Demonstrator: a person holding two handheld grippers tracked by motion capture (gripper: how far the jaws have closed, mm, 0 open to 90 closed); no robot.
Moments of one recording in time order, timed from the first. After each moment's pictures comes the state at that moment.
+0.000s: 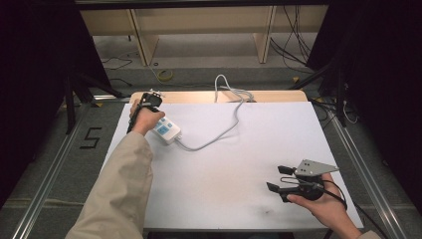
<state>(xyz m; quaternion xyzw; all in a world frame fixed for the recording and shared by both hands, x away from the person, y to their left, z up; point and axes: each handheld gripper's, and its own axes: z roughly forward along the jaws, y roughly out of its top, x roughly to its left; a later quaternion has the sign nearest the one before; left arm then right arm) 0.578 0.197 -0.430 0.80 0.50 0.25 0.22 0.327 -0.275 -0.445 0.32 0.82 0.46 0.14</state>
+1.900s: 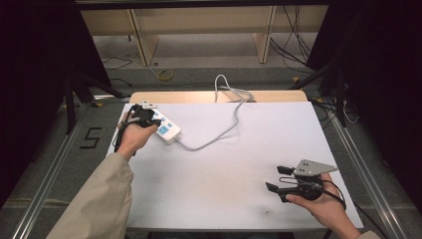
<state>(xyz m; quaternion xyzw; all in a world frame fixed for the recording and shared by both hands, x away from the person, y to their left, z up) 0.491 0.202 -0.406 0.79 0.47 0.25 0.31 0.328 -0.273 -0.445 0.32 0.82 0.46 0.14</state>
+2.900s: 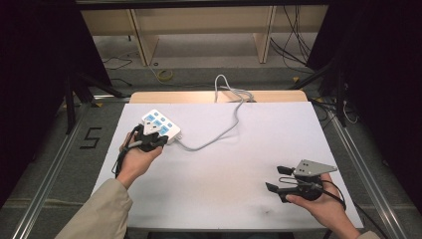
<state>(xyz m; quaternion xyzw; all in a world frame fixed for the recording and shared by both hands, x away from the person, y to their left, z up) 0.420 0.183 -0.416 0.79 0.42 0.25 0.36 0.327 -0.272 -0.445 0.32 0.82 0.45 0.14</state>
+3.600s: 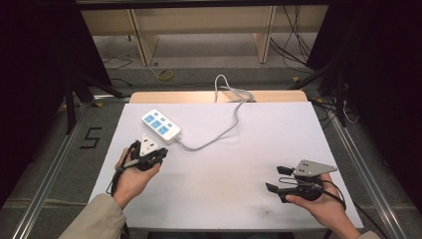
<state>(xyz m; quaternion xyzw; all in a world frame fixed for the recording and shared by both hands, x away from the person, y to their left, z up) 0.374 0.188 -0.429 0.79 0.40 0.27 0.38 0.327 -0.272 -0.445 0.32 0.82 0.45 0.14</state>
